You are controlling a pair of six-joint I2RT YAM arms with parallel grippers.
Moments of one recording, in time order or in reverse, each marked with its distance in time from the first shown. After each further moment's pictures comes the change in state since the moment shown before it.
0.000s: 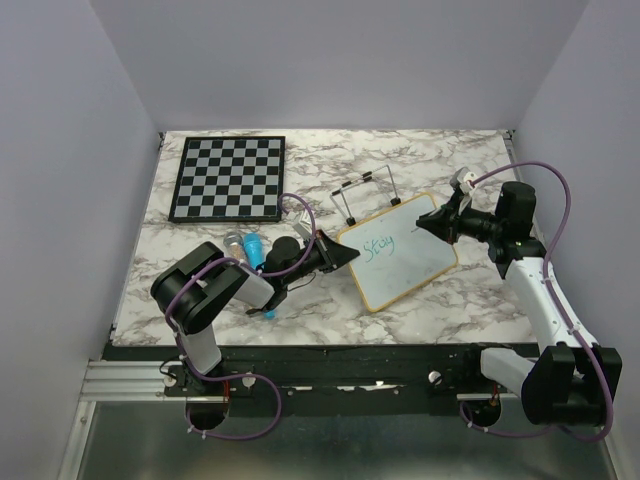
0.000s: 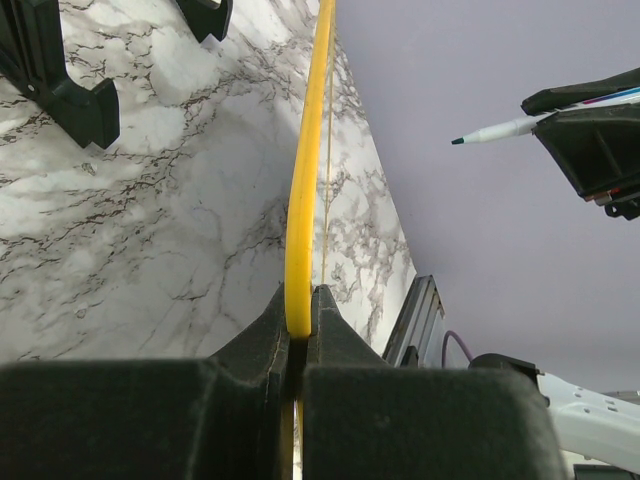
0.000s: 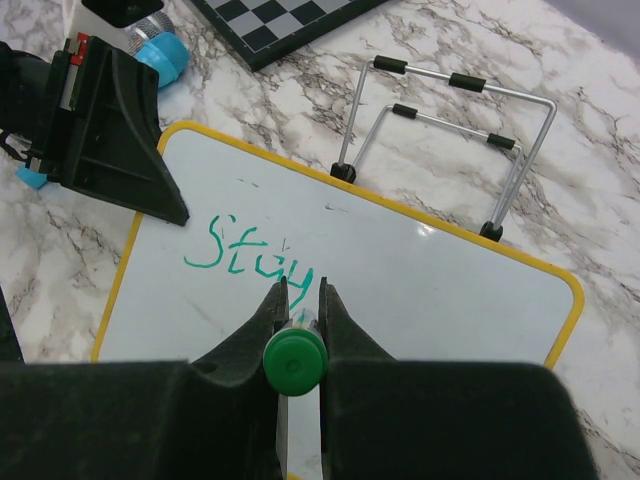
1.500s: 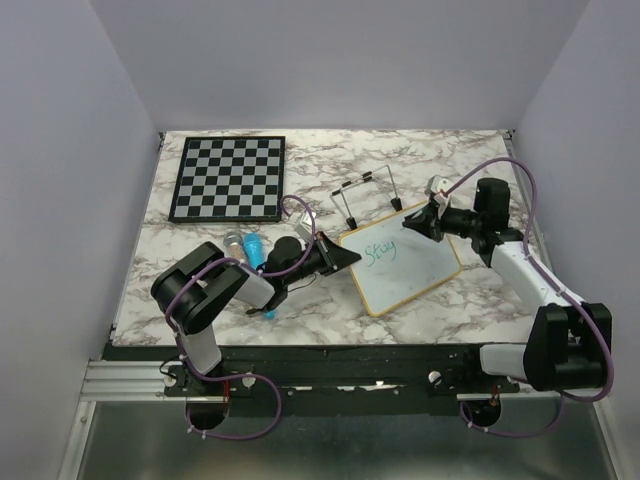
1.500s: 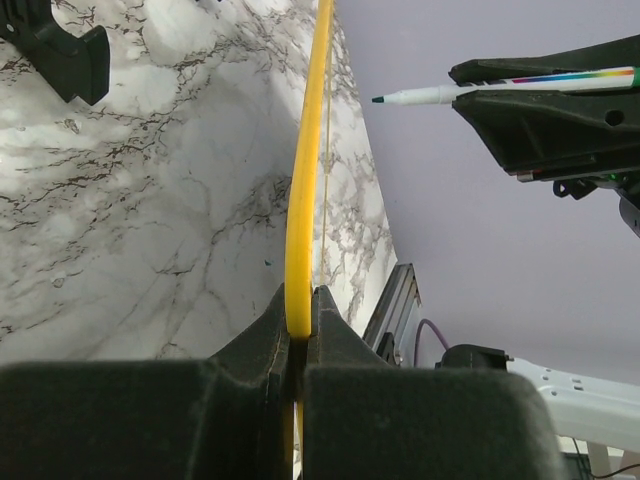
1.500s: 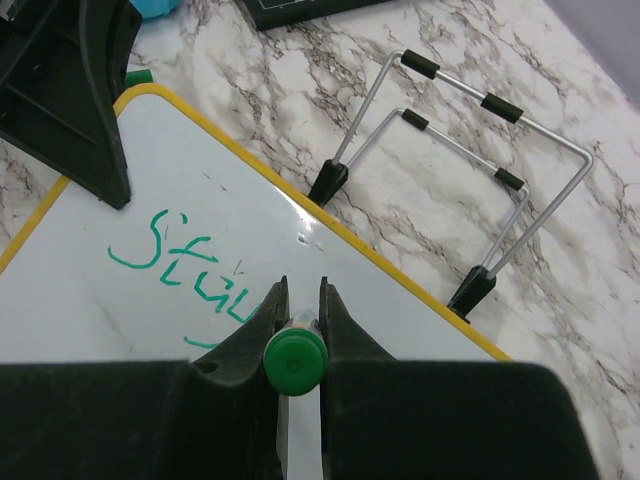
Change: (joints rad) left arm -0.004 0.000 0.002 -0.034 0.029 -0.081; right arm 0.084 0.180 0.005 0.084 -0.003 -0.264
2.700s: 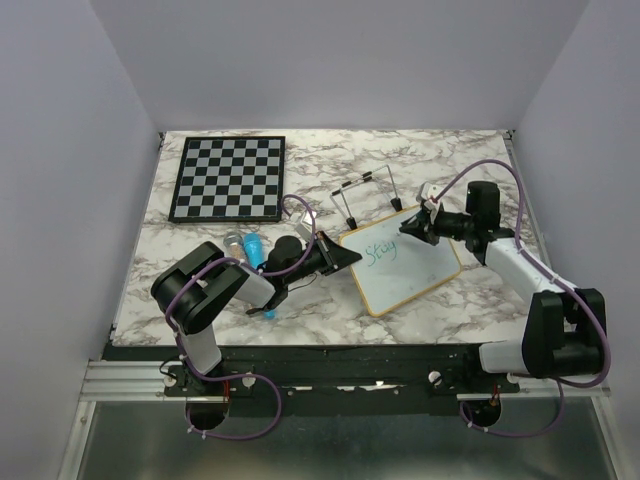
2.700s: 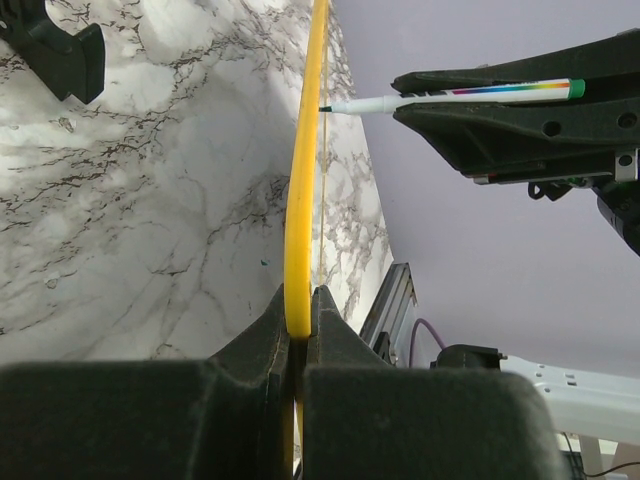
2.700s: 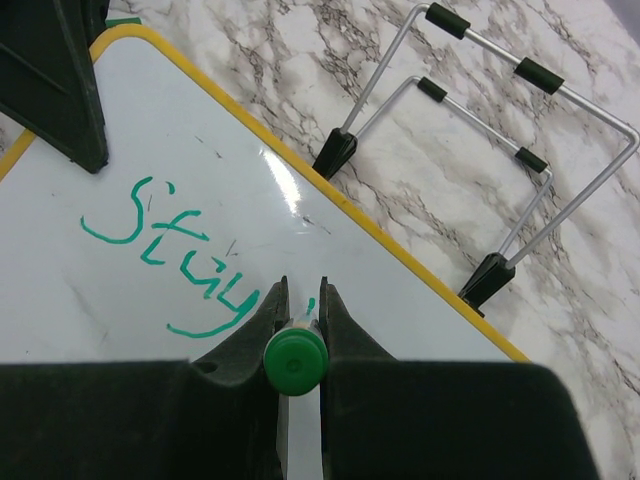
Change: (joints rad) left arm 0.000 0.000 0.009 -0.011 0.007 -0.012; right arm 0.037 0.072 -0.010 0.005 0.035 -0.097
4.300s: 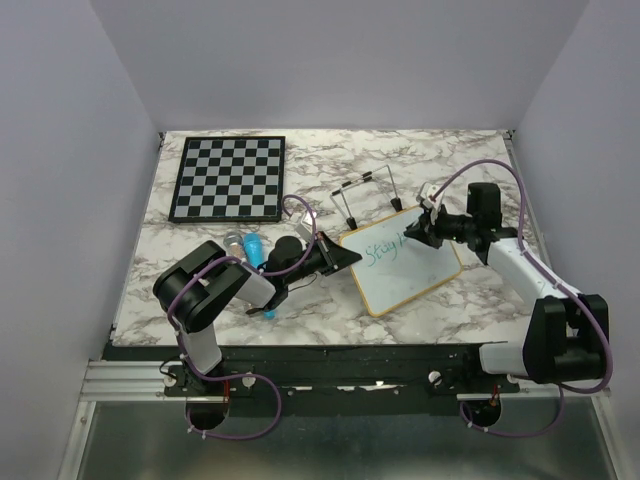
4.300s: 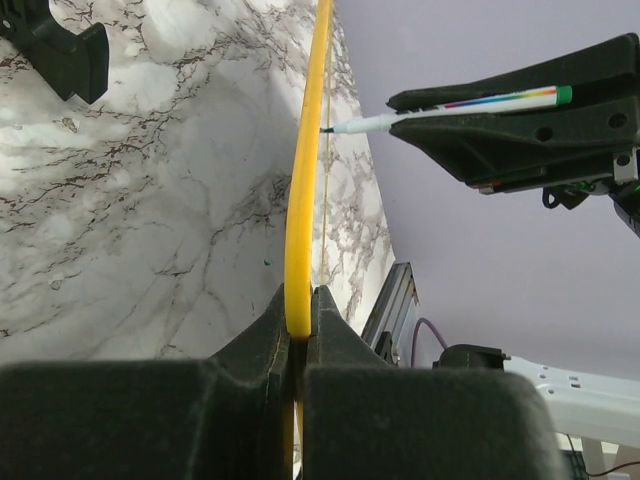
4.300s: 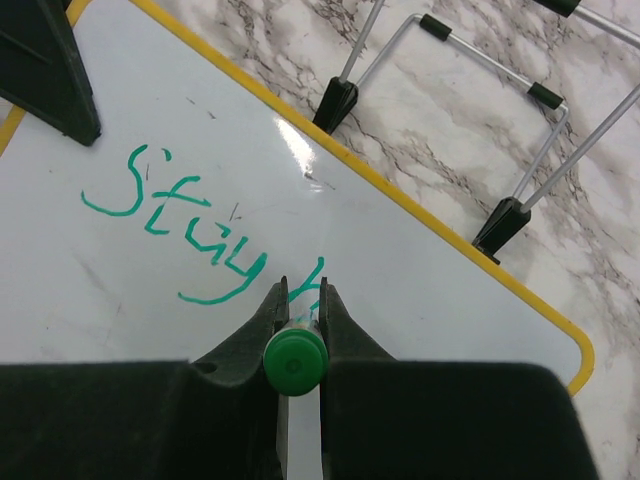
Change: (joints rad) left arm 0.002 0.014 0.000 0.013 0.003 0.002; right arm 0.000 -0.023 0.024 -0.122 0.089 0.010
